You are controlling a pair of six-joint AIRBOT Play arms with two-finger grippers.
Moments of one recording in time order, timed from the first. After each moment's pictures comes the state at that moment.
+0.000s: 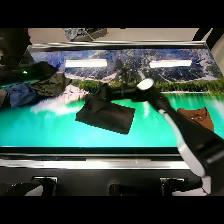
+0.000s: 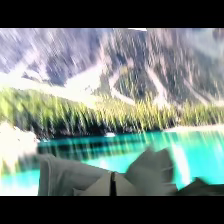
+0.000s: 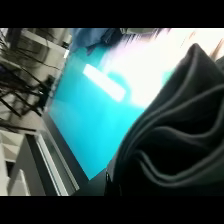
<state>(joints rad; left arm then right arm) -0.02 -1.15 1.44 0.98 -0.99 -1.44 0.42 -1.70 1.46 -0.27 0.88 0.99</state>
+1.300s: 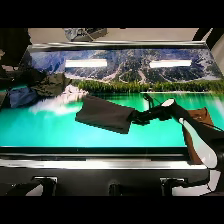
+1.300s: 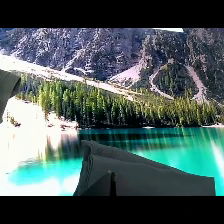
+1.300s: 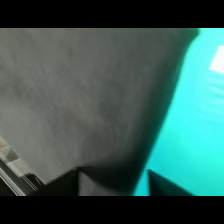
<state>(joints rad) 0.05 -1.08 1.36 1.08 -1.01 -1.44 0.08 -1.65 1.04 -0.59 1.05 1.10</state>
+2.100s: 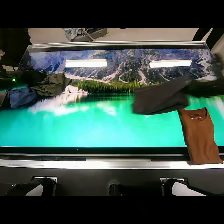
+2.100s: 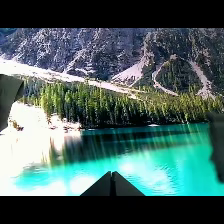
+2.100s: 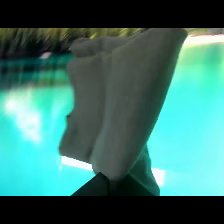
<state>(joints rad) 0.05 -1.08 1.36 1.09 -1.01 -1.38 -0.49 -1.37 1.50 -0.91 1.36 1.16</state>
